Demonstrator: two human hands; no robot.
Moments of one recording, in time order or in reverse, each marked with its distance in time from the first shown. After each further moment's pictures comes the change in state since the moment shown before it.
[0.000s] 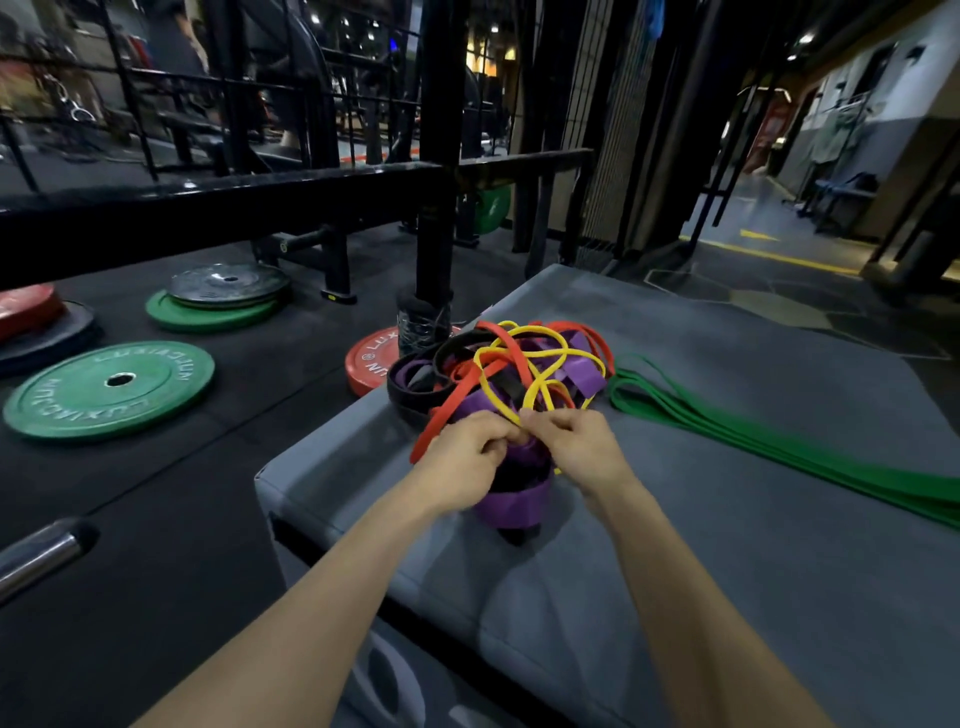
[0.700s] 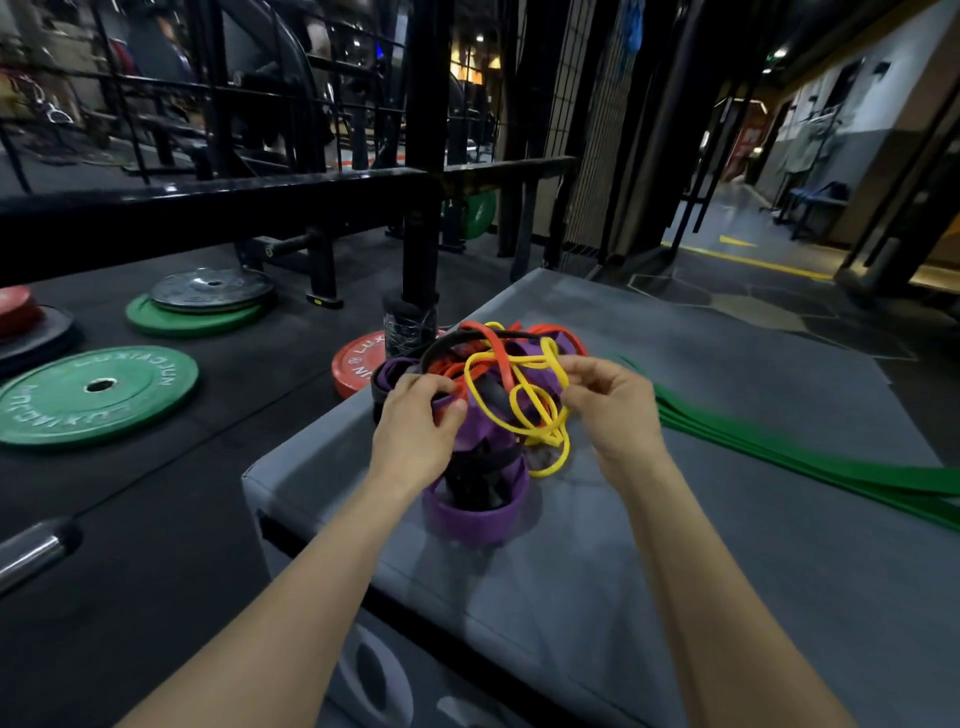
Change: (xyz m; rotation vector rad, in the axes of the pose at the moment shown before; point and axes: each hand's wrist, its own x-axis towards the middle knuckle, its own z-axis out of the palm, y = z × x) left_hand 0.001 -0.006 -0.013 0.043 0.450 -0.101; right_hand -0.003 -0.019 -0.034 0.296 0.194 -0.114
